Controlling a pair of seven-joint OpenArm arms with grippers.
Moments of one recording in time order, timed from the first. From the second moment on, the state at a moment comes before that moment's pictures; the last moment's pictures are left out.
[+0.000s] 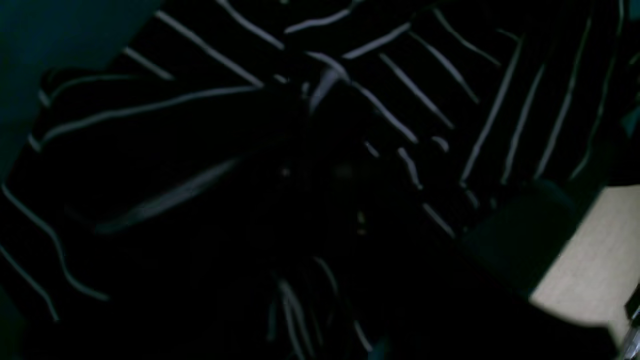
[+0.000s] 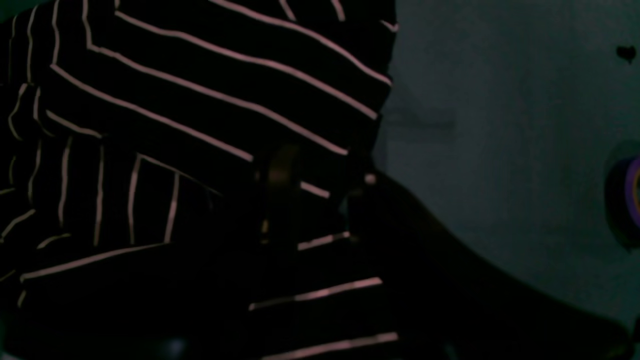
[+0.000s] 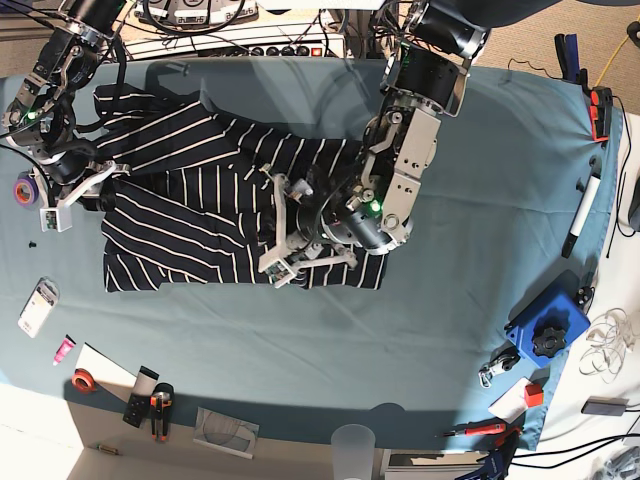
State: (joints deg) left arm -12.7 9.6 21.6 89.9 -16.6 -26.9 66.5; right arm -8.1 18.6 36.9 101.1 29.5 31.2 -59.8
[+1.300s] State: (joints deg) left arm -15.4 8.0 8.9 91.0 -25.5 -25.5 72.1; right arm -7.2 18.6 37.1 101.1 29.7 27.8 -72.9
